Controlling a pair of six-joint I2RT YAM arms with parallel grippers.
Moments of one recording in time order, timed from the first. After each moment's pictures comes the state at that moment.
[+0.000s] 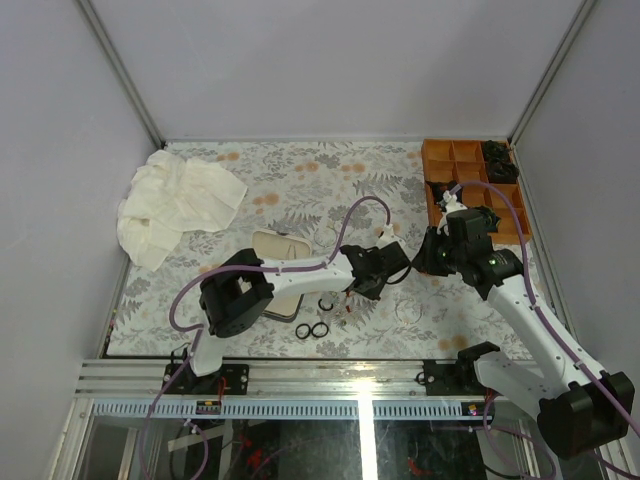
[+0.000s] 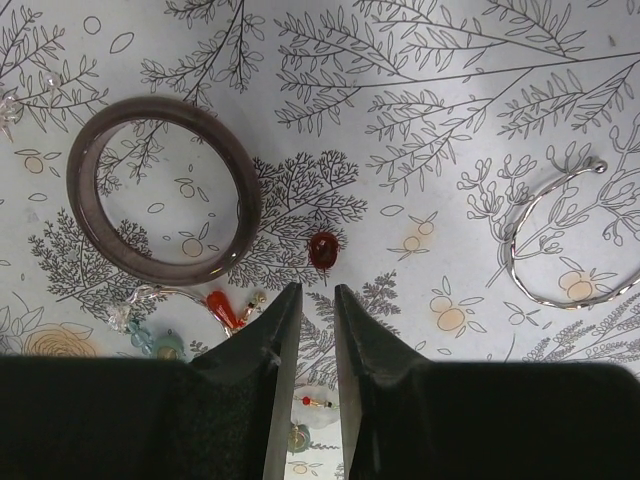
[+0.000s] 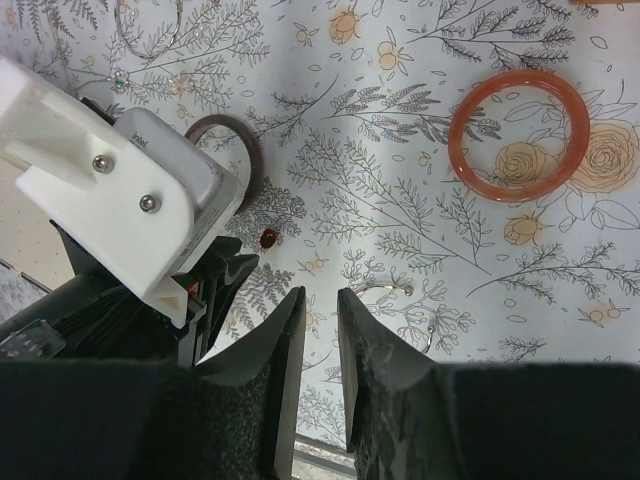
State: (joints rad) left arm -1.09 2.01 1.48 -0.60 -0.25 -0.52; right arm 0.32 0.97 0.80 -0.65 -0.12 0.45
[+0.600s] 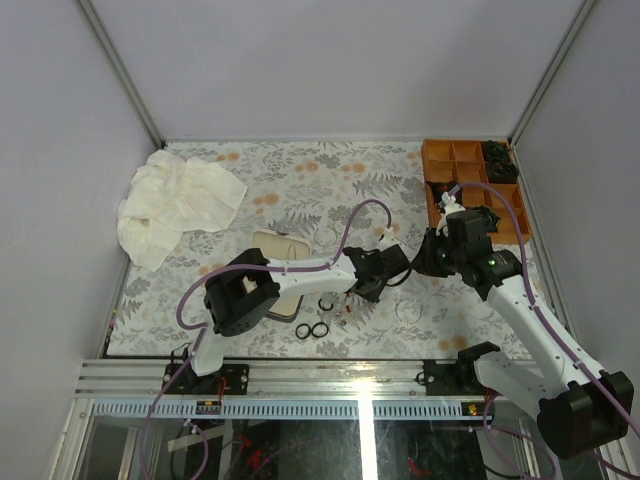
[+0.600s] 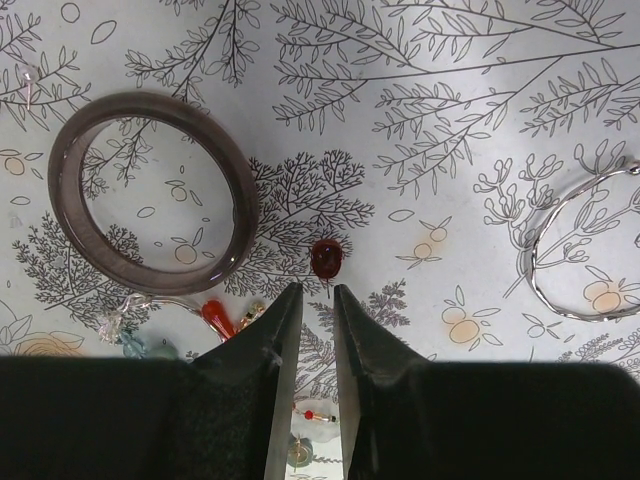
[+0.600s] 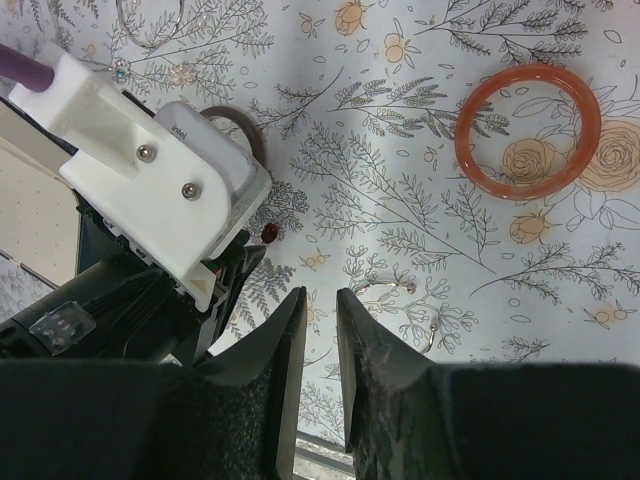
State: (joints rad) left arm -1.09 2.05 1.48 -0.60 -0.25 -0.51; right arm 0.32 0.97 0.79 -0.65 -0.14 0.43
